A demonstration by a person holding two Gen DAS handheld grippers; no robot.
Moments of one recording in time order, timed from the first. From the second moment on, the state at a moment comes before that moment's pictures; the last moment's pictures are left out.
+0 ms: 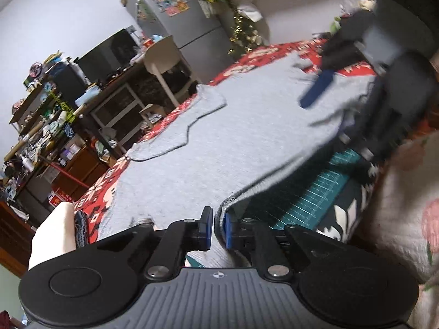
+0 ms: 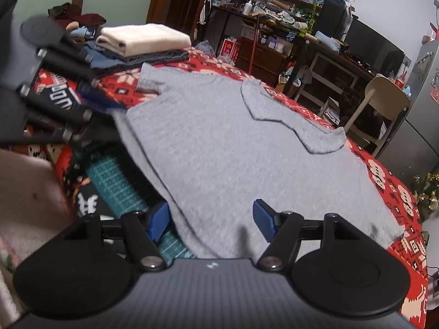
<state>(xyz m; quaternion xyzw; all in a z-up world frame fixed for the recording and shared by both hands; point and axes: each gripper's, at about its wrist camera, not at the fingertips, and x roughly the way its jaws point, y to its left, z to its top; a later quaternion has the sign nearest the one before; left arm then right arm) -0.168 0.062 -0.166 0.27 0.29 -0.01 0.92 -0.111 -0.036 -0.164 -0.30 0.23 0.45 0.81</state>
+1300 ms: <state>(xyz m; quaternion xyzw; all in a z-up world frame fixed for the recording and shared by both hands) -0.162 0.076 -0.154 0.22 0.30 0.00 0.93 -0.134 -0.094 -0.171 -0.47 0.16 0.41 0.76</state>
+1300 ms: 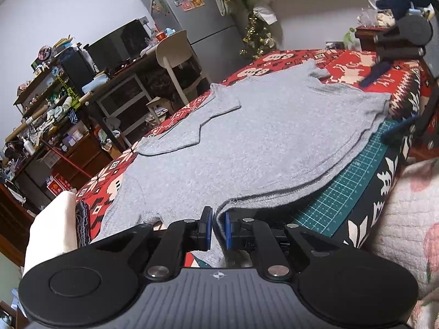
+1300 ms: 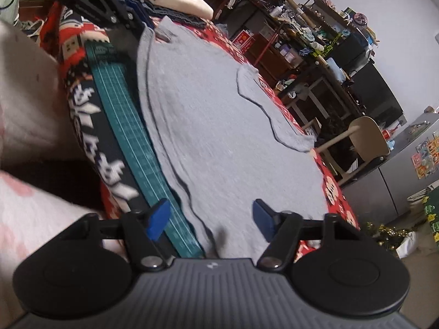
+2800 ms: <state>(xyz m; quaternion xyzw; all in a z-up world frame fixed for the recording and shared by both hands) -0.157 0.092 -0.130 0.17 0.30 0.01 0.94 -0.131 -0.087 -0.197 -0.48 0.12 0.29 0.82</state>
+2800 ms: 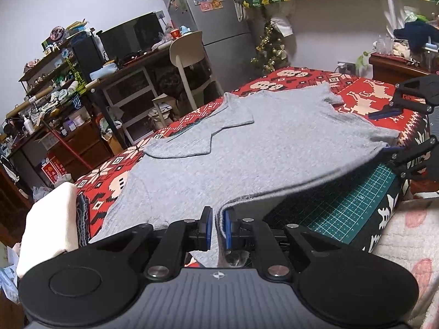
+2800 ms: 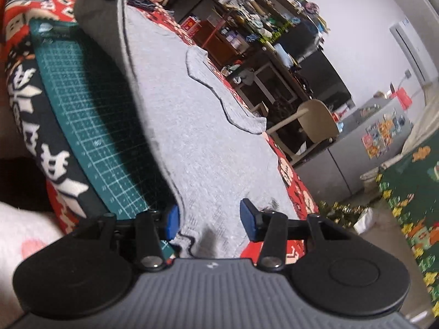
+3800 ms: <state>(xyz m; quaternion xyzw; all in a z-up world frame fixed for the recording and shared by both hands) -0.035 0.143 -0.092 0.33 0.30 -0.04 0.90 0.025 -0.045 -0.095 -0.55 0.03 0.40 0.73</state>
